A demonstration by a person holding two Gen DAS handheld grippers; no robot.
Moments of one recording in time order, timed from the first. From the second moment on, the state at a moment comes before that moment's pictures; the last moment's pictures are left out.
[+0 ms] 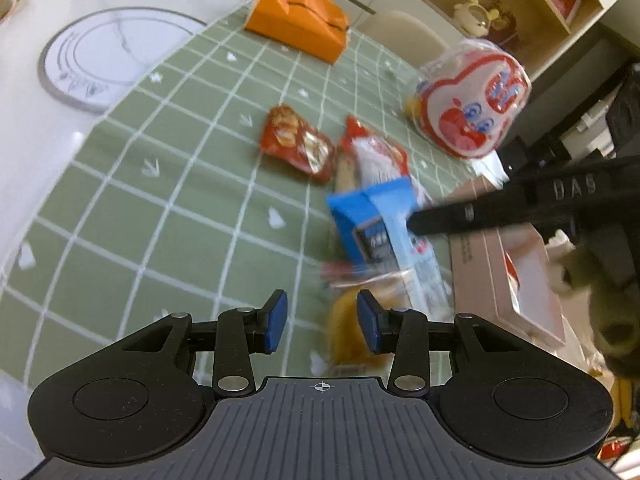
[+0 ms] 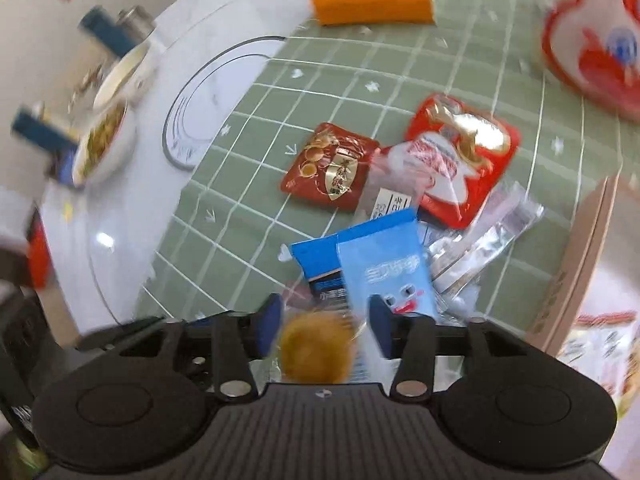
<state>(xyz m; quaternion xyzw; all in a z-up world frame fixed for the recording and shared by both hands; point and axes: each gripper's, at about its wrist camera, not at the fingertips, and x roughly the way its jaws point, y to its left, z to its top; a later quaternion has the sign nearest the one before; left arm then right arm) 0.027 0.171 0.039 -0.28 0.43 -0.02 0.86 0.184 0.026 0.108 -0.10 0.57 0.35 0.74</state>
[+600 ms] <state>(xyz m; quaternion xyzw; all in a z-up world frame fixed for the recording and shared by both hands) -0.013 0.134 0.043 -0.19 0.46 -0.01 0.87 0.126 -0.004 0.049 -0.10 0.56 0.31 0.77</state>
